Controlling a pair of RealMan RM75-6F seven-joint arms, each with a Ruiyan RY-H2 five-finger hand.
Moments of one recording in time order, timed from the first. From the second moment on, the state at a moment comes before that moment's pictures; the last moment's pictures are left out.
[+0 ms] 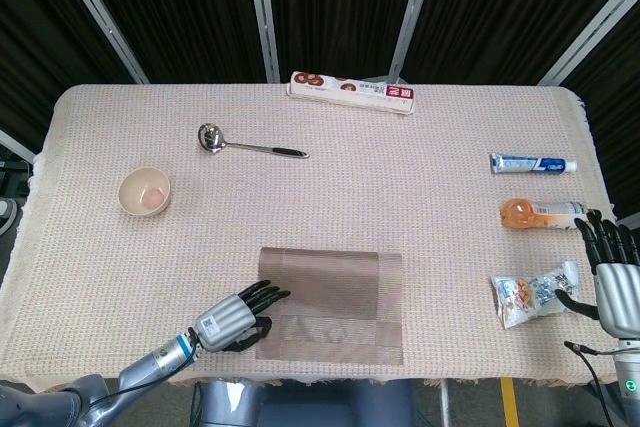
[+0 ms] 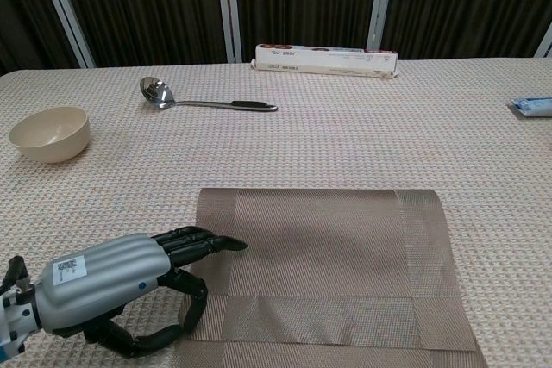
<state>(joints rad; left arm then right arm) -0.56 -1.77 0.24 -1.07 1.86 1.22 -0.25 0.10 -1.10 0.11 -1.54 -1.45 1.47 -0.01</state>
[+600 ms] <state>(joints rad) -0.57 -1.78 0.22 -1.07 1.84 1.21 -0.25 0.10 -1.10 0.11 -1.54 -1.45 1.46 -0.01</state>
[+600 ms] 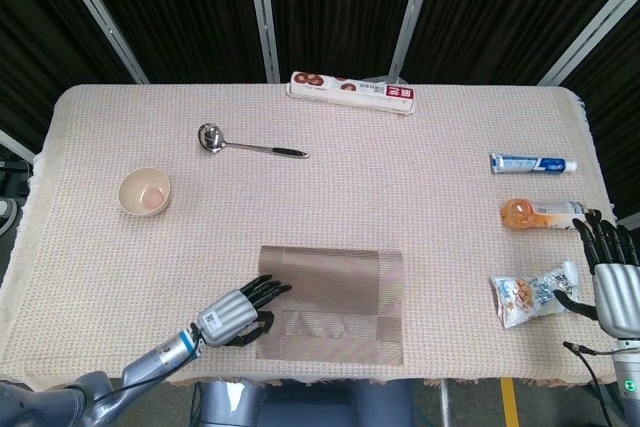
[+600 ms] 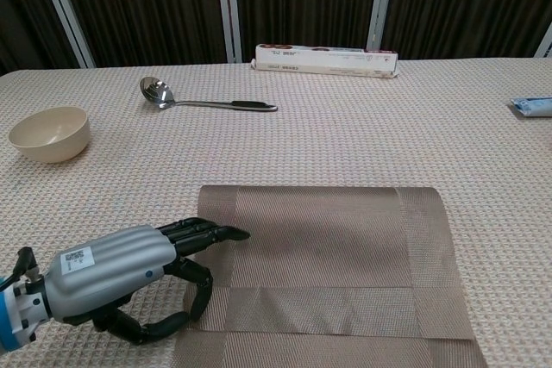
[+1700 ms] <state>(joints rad) -0.88 -1.76 -0.35 -1.19 1.26 0.84 0.05 0.11 -1.11 0.11 -1.52 -1.41 1.43 -0.02</state>
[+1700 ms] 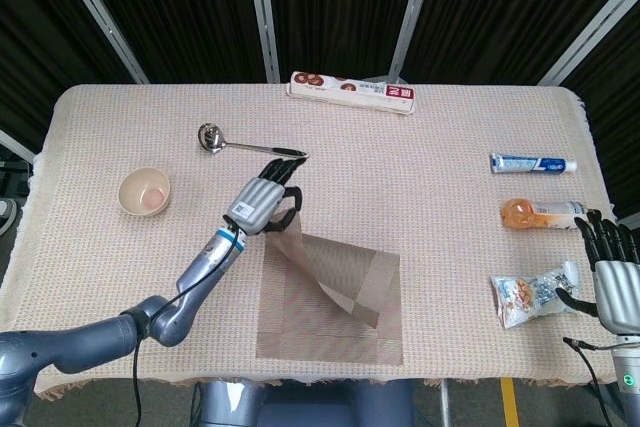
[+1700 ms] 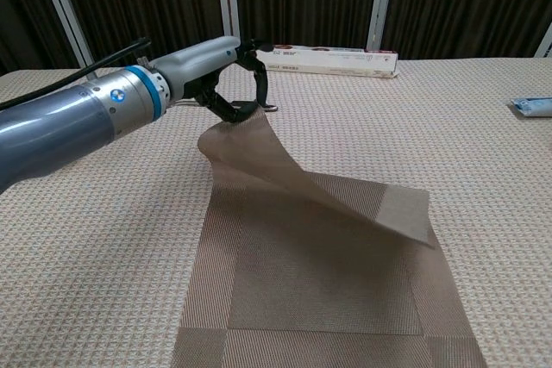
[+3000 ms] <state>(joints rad) -0.78 -1.62 -0.34 -1.13 1.13 0.95 0.11 0.13 -1.13 0.09 -1.53 -1.47 1.41 -0.04</state>
